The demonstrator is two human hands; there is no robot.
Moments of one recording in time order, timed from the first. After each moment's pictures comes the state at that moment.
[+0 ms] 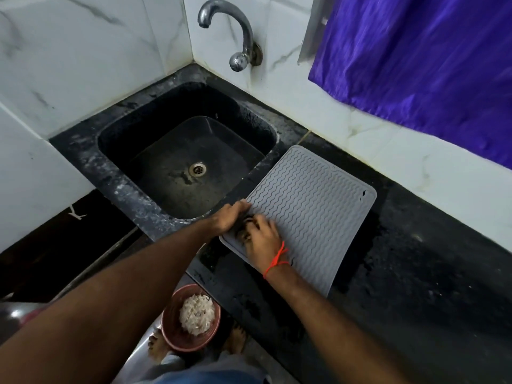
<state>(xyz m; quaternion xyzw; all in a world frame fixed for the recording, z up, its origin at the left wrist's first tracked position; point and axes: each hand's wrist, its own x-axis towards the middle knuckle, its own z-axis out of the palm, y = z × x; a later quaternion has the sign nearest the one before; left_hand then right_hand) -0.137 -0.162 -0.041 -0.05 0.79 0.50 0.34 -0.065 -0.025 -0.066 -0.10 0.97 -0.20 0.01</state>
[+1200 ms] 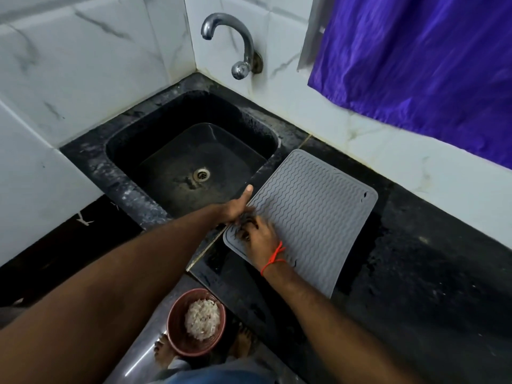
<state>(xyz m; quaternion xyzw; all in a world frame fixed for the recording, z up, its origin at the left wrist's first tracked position) -0.160 -0.155 -0.014 -0.06 0.84 0.38 0.39 -0.071 -0.038 -0.068 -0.10 0.97 -0.21 0.02</state>
